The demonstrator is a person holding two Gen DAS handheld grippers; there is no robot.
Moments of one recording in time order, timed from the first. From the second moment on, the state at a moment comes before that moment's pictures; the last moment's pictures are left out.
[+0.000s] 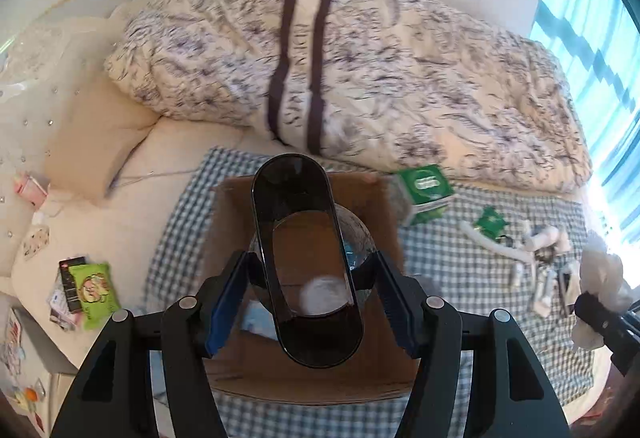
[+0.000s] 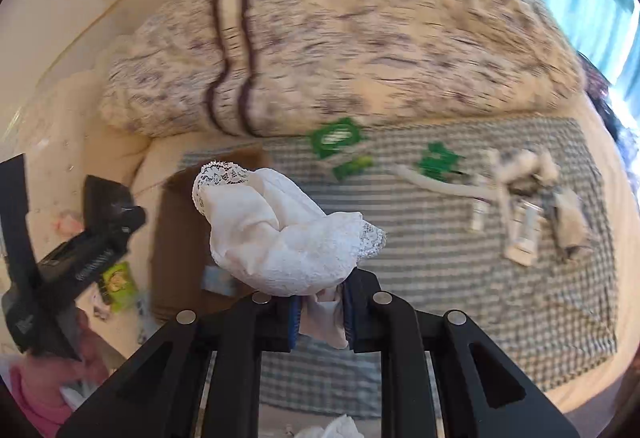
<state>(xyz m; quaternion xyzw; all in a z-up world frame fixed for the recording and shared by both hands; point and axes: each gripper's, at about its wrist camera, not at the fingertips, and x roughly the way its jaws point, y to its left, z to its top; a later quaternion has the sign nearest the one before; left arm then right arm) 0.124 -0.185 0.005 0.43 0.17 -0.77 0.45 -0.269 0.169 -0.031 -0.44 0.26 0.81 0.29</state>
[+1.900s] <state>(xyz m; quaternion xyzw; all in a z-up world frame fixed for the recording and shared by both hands) -0.079 -0.064 -0.074 0.48 0.20 -0.76 0.40 -0.044 0.401 -0.053 -0.46 0.31 0.73 0.40</state>
